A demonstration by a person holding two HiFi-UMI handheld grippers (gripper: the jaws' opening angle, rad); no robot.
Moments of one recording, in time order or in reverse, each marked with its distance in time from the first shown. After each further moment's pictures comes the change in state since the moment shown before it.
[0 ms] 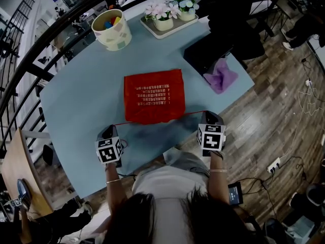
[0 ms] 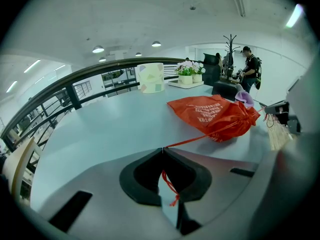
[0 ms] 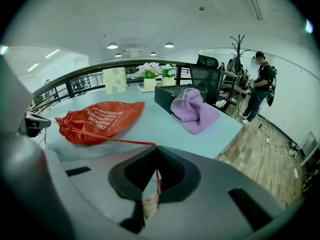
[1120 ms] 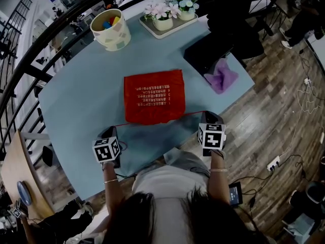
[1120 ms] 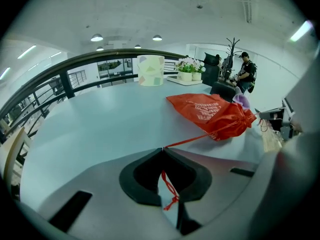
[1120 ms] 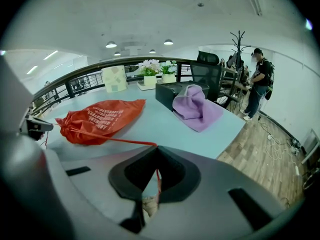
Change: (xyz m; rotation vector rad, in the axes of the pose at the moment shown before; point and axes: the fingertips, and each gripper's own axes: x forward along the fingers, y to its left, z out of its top) left arm 0.011 0.003 -0.009 -0.051 0.059 -0.092; right arm 0.006 0.005 -0.002 0.020 0.029 0.019
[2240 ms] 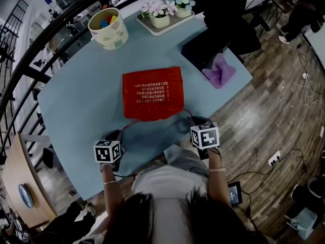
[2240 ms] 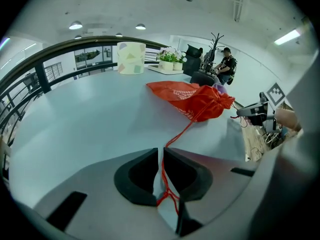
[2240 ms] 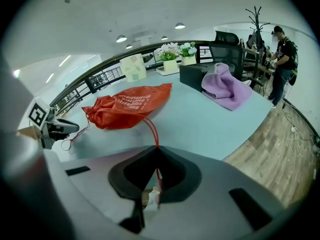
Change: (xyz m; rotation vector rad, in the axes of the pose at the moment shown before) left arm -0.005 -0.029 -0.035 0.098 0.113 -0.215; right arm -0.005 0.067 -0.040 -0.002 0.148 0.251
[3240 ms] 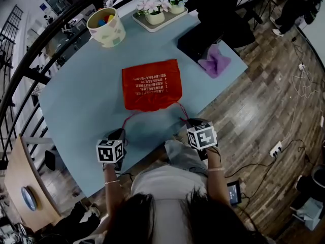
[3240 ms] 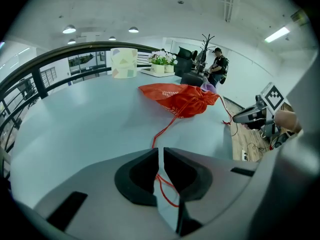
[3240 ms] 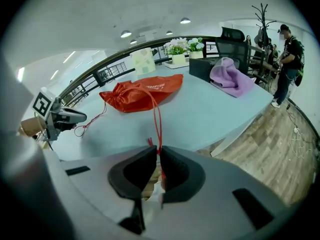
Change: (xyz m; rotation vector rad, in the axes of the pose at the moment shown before) left arm -0.026 -0.020 -0.016 0.060 -0.028 -0.040; right arm -0.021 0.040 -0.049 -0.033 0.057 0.043
